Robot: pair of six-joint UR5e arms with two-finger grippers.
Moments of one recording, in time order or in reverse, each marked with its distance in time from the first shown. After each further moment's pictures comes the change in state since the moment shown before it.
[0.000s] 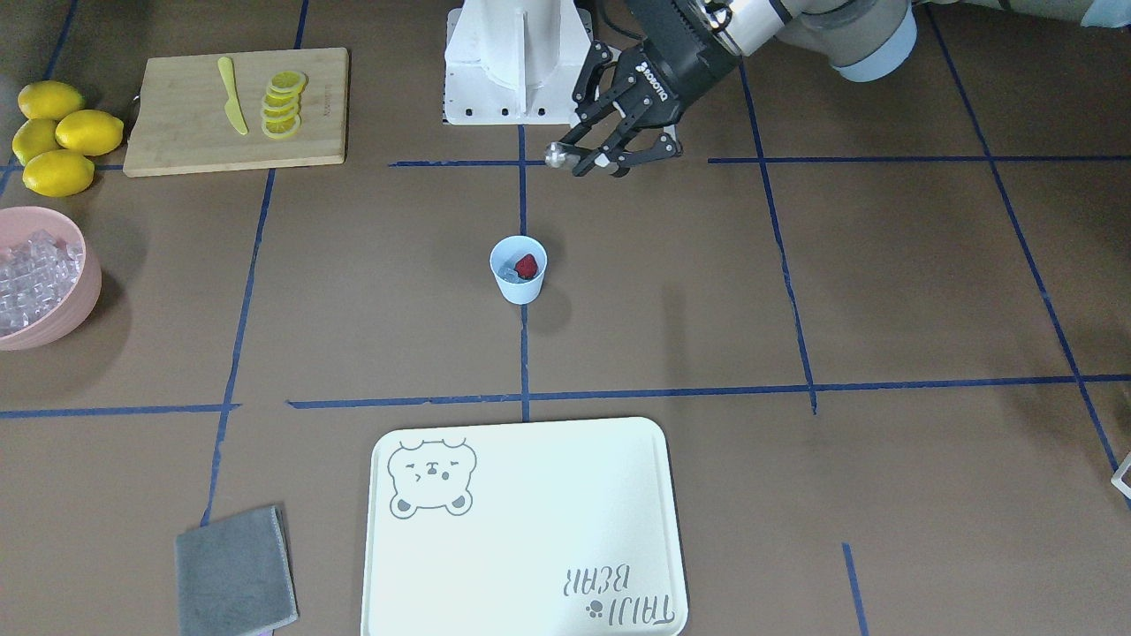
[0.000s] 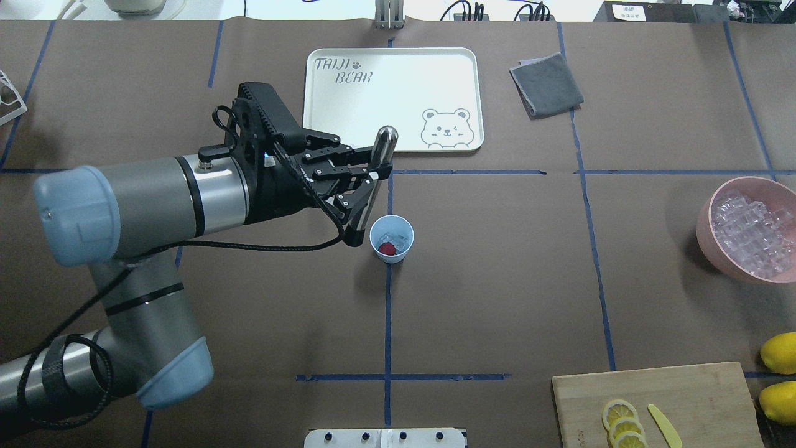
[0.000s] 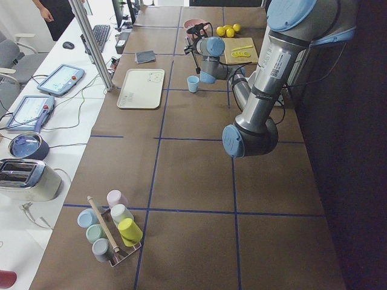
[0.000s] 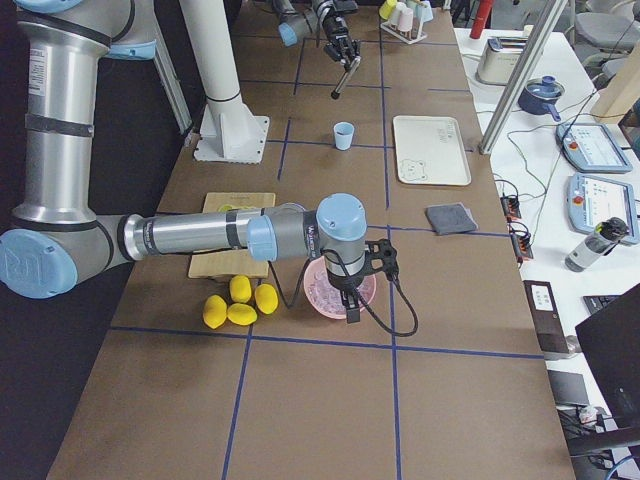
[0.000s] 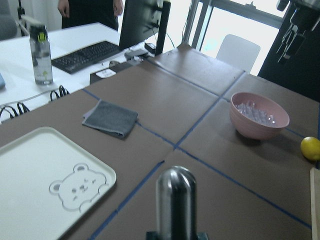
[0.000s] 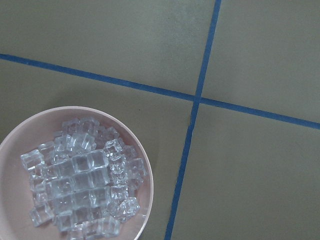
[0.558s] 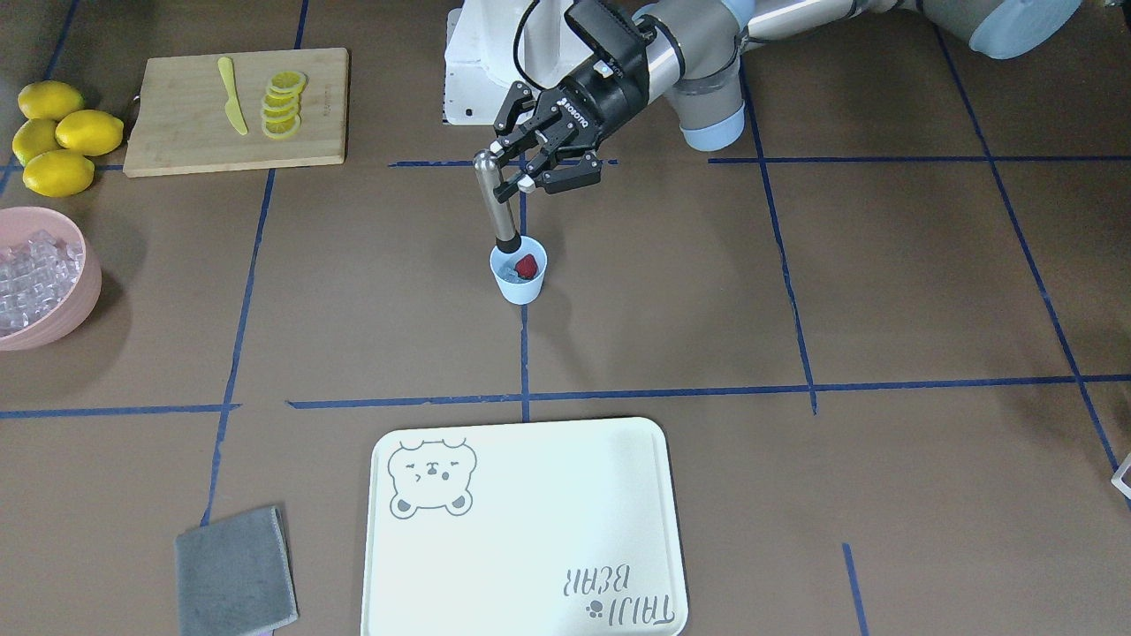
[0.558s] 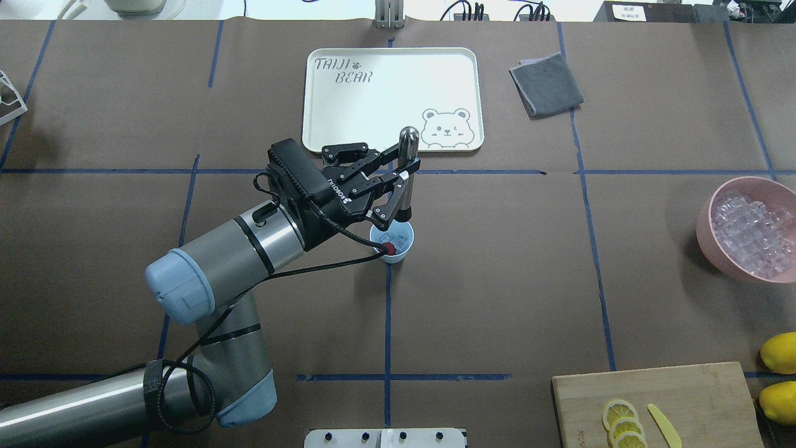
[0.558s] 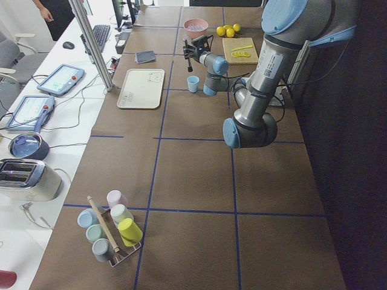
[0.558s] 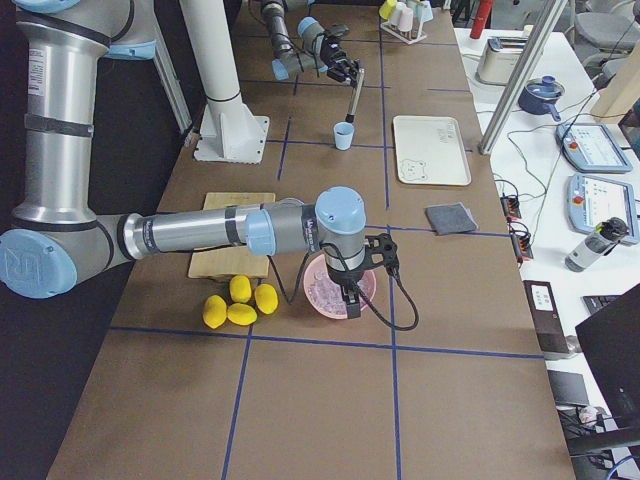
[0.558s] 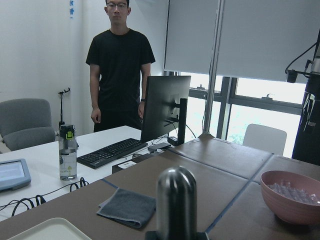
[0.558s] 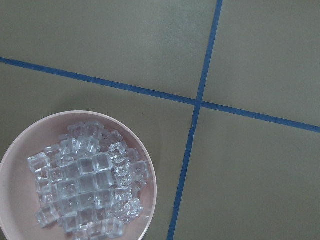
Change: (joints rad) left arm 0.102 -0.086 0.288 -0.422 0.291 0.107; right arm 0.008 0.006 0.017 -0.014 0.001 0.000
